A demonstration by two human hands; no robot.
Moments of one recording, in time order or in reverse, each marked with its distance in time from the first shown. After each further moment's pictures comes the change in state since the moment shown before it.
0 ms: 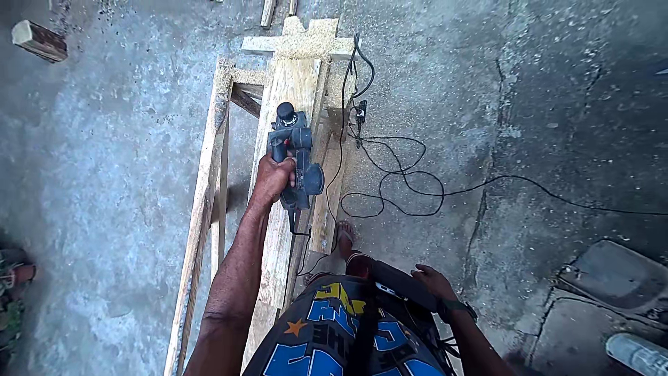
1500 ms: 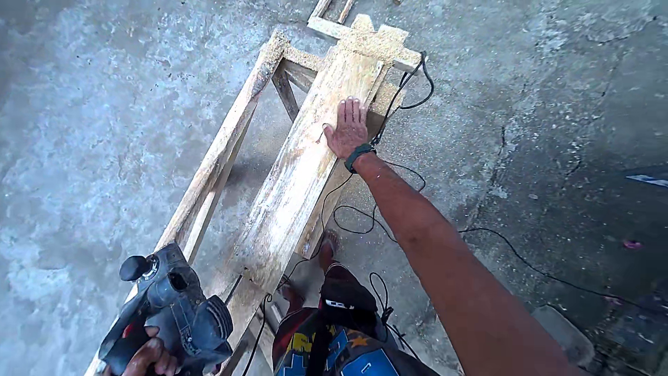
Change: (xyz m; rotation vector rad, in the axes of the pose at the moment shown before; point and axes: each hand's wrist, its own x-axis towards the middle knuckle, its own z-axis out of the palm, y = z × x) left_hand -0.421 -0.131 -0.175 -0.413 0.701 -0.138; right_hand 0.010 -0.516 0.093 -0.804 0.613 -1.104
